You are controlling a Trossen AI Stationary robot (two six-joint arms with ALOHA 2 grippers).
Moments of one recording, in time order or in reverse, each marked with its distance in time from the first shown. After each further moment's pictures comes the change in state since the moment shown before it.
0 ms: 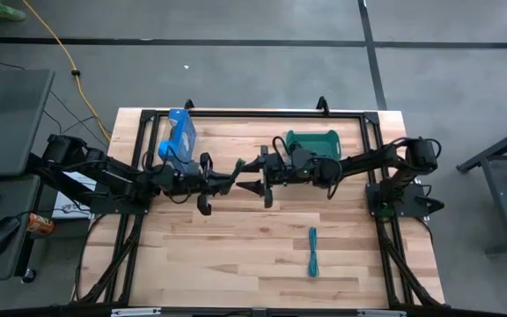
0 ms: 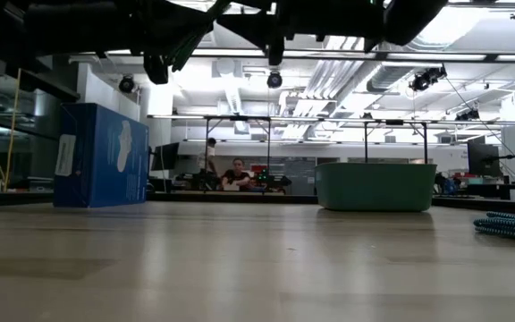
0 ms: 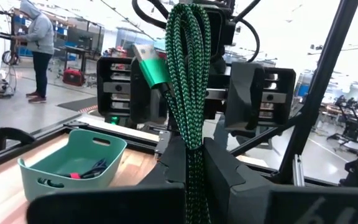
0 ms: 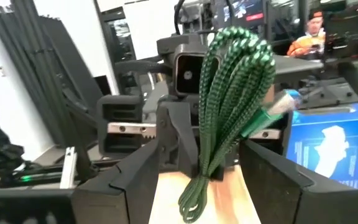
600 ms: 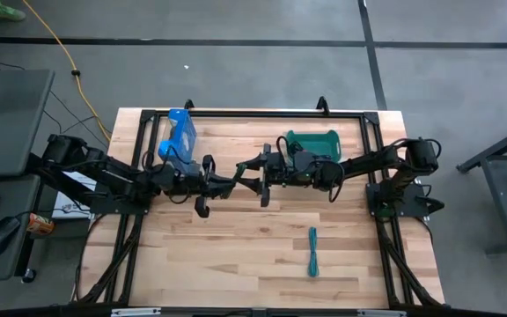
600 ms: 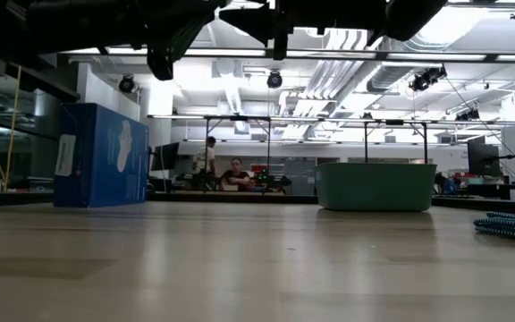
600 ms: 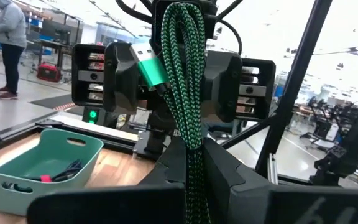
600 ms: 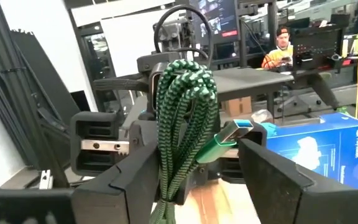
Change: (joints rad) left arm -0.009 0.000 0.016 0.000 0.087 -0.037; right arm 0.024 -0.002 0.008 0.029 0.140 0.002
